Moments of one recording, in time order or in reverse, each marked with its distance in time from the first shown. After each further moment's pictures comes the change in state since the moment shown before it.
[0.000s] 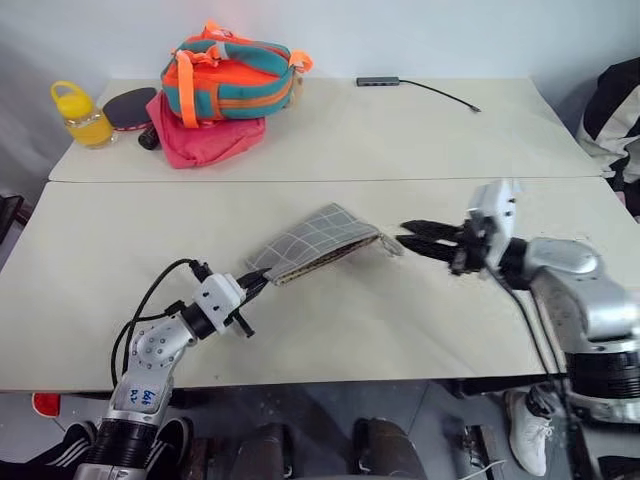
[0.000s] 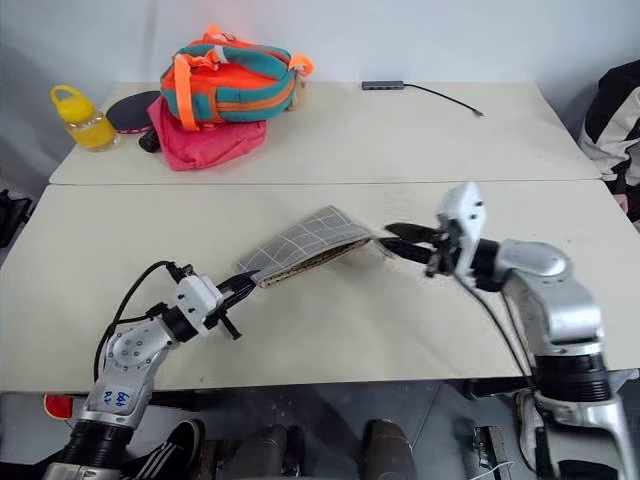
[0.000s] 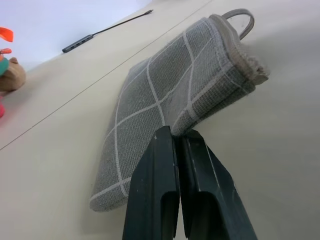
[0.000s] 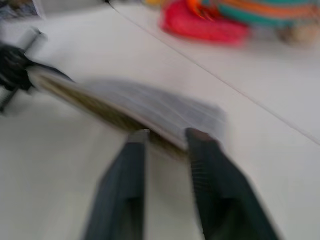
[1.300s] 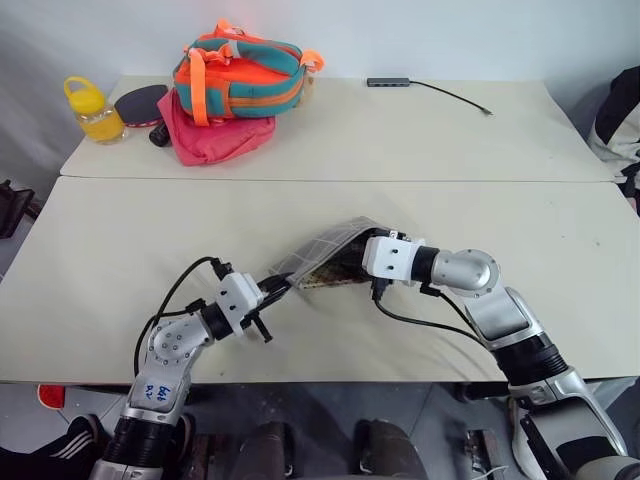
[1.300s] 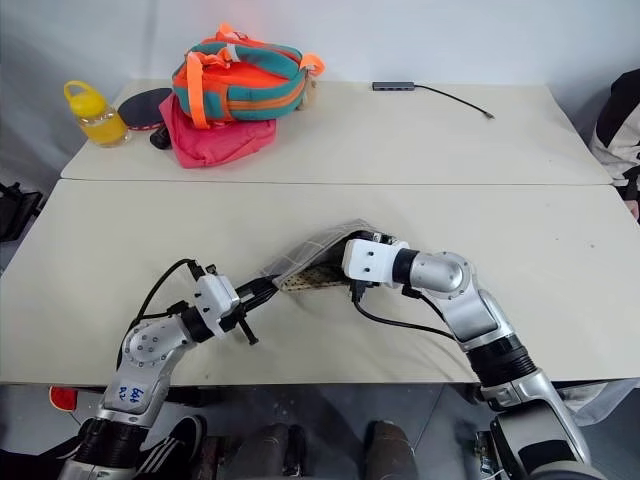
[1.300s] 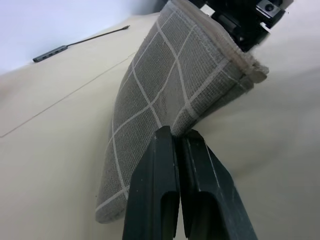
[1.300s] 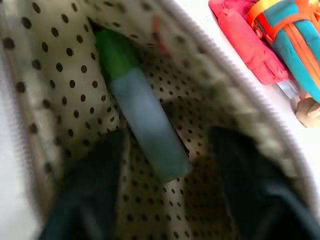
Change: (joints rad) left arm -0.009 -0.044 -0.040 -0.077 -0.031 0.080 -0.076; right arm -0.101 0.031 0.244 0.245 -0.561 -0.509 -0.131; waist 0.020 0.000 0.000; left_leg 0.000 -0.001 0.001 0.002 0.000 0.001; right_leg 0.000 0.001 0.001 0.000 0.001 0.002
